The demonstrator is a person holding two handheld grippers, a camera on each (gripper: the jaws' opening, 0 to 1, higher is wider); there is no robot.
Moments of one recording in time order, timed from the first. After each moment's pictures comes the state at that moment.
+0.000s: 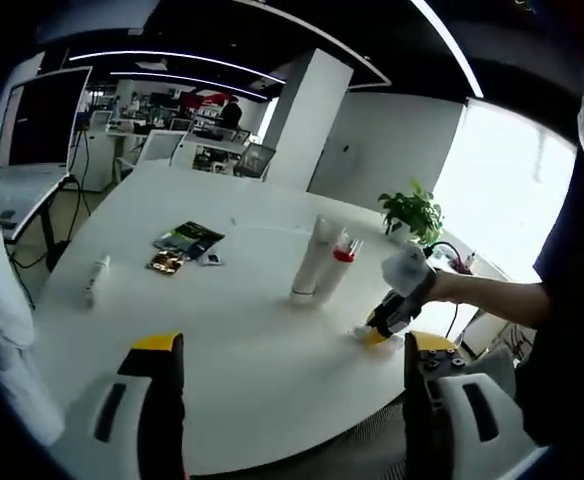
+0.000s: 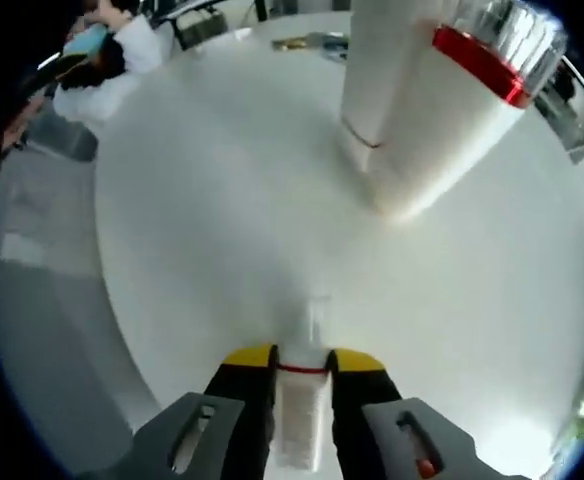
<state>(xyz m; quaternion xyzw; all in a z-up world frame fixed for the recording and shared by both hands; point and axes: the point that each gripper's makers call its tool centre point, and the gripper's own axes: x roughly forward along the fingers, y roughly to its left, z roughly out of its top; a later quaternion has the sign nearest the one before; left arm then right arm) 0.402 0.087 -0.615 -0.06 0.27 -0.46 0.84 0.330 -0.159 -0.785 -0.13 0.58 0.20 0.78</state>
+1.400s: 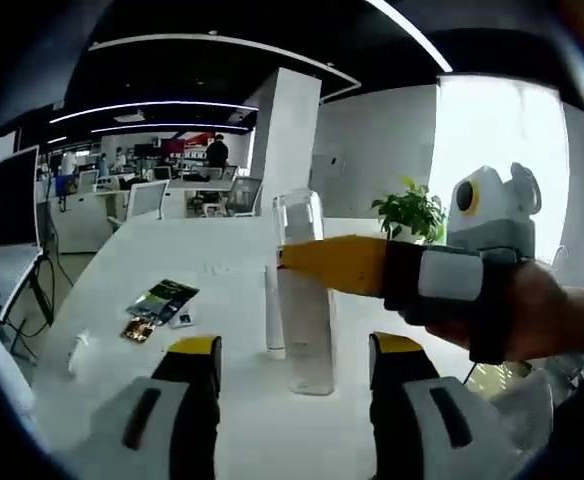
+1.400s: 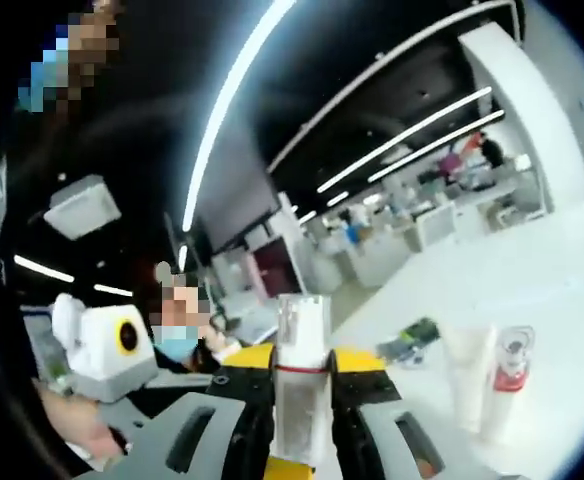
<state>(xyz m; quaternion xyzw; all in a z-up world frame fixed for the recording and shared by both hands) 0.403 -0.017 -0.583 0.01 0.18 -0.46 0.87 0.420 -0.027 -0.535 0.19 0.05 0.20 0.96</state>
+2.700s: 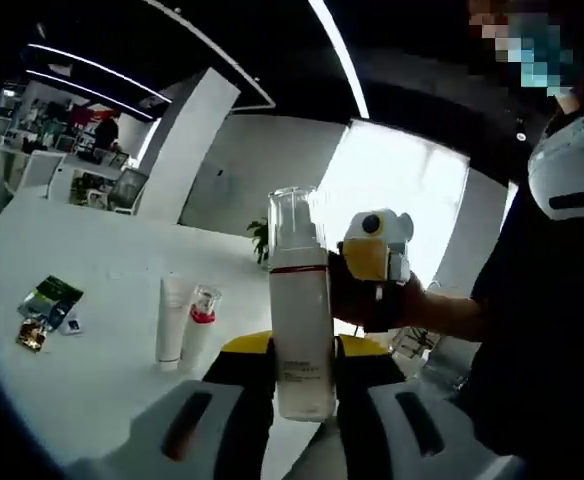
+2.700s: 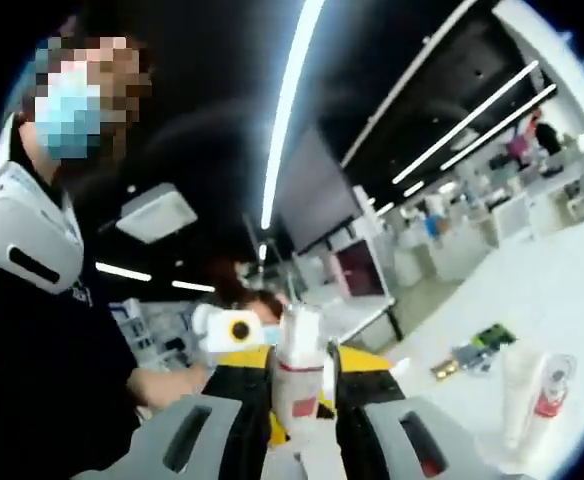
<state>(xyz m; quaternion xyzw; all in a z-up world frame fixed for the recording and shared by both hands) 0.351 -0.007 -0.533 -0.14 0.19 -0.72 0.65 0.367 -0.032 -0.468 0.18 0.02 0.42 0.89</state>
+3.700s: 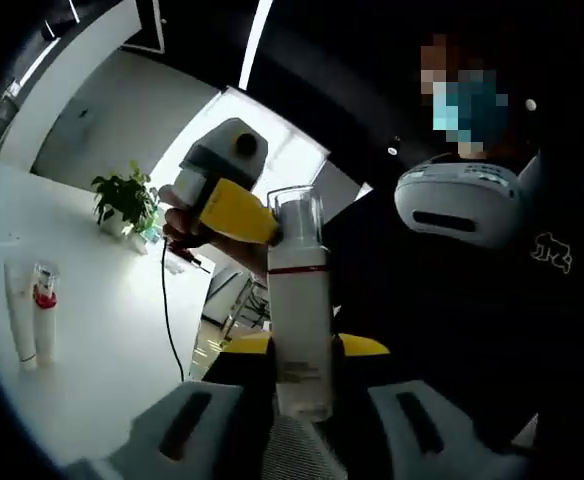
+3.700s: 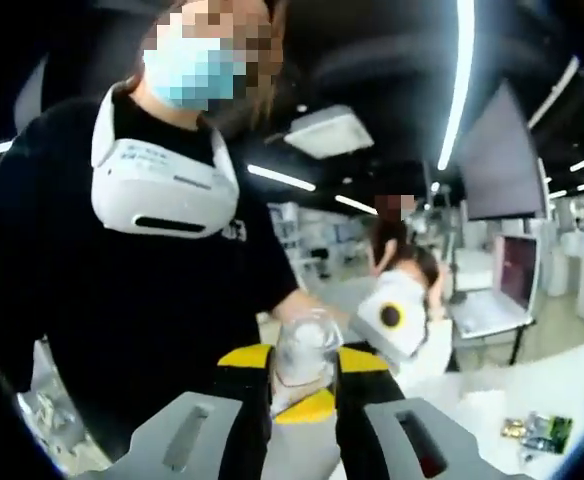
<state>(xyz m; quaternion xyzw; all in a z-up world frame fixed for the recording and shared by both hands) 0.271 0.012 -0.493 -0.16 0.22 -0.89 0.35 0.306 0.021 -0.443 0.02 0.05 0.72 0.69</state>
